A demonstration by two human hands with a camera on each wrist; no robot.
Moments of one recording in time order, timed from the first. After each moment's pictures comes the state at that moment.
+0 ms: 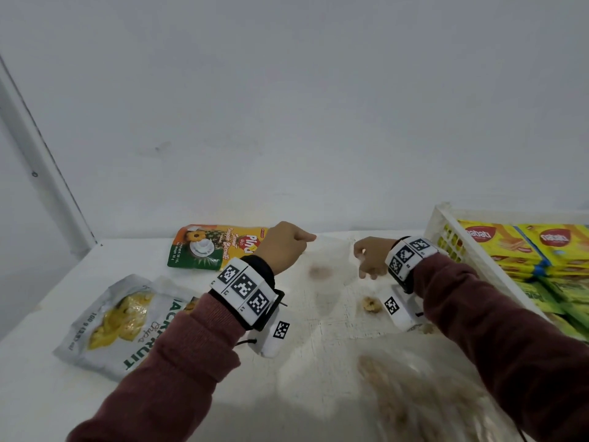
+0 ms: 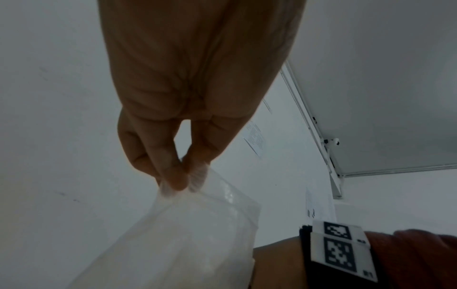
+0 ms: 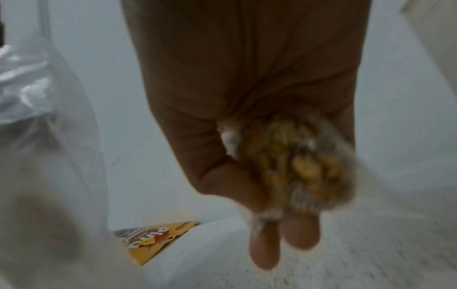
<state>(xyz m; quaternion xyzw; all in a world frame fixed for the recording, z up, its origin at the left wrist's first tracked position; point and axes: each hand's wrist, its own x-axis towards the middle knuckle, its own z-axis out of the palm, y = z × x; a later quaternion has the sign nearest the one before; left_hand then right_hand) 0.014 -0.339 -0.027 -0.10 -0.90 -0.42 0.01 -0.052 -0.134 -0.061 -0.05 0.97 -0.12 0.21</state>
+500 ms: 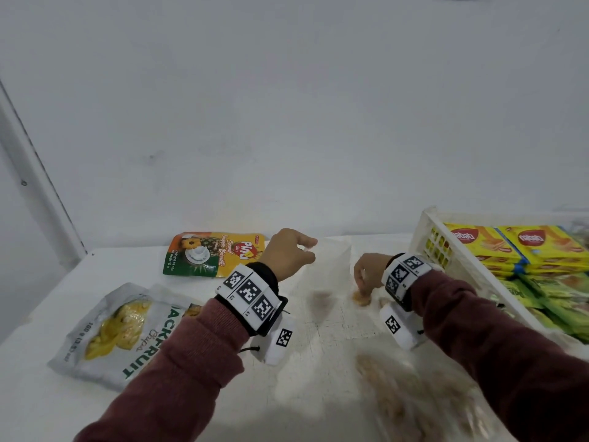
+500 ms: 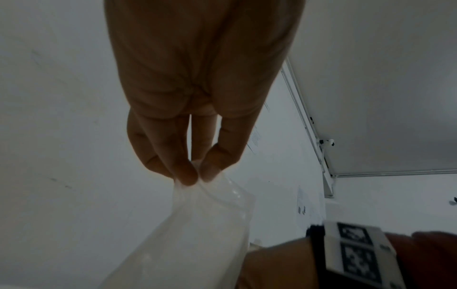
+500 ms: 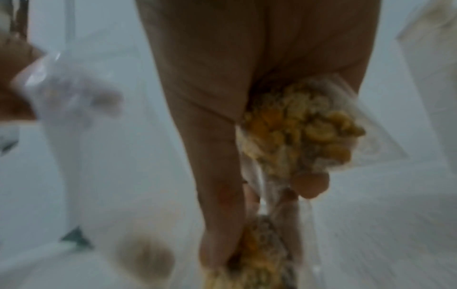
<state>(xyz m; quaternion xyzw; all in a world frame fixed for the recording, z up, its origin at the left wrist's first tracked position) 0.019 -0.334 -0.028 -0.12 -0.89 -0.43 -0.01 -0.025 -0.141 -0.064 -0.06 0.98 -0.02 0.21</state>
